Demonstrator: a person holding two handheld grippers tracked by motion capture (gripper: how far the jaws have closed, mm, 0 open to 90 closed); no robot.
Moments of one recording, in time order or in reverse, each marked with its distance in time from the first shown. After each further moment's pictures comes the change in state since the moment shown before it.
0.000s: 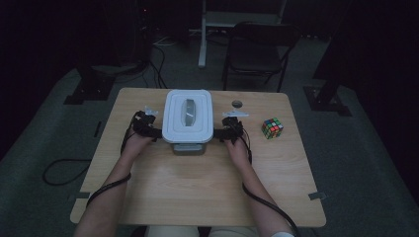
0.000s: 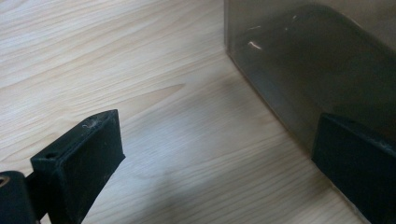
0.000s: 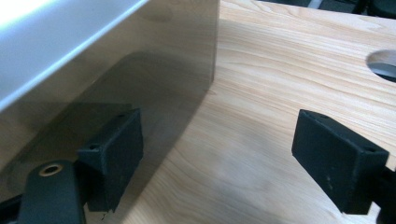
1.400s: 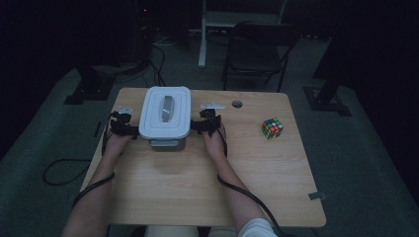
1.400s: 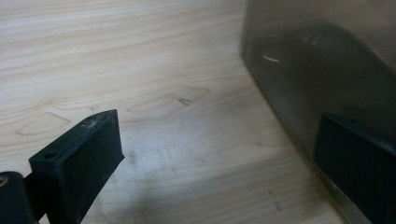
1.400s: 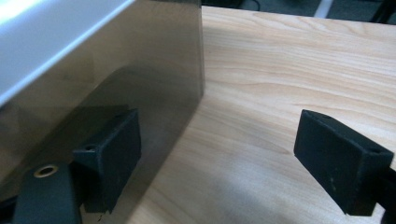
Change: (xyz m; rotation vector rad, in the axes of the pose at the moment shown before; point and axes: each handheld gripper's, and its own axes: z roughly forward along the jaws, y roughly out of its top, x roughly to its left) left arm 0.073 -0.033 -0.018 -0.051 0.046 -0.150; right arm 0.049 0.031 0.058 -0.016 0.014 0.051
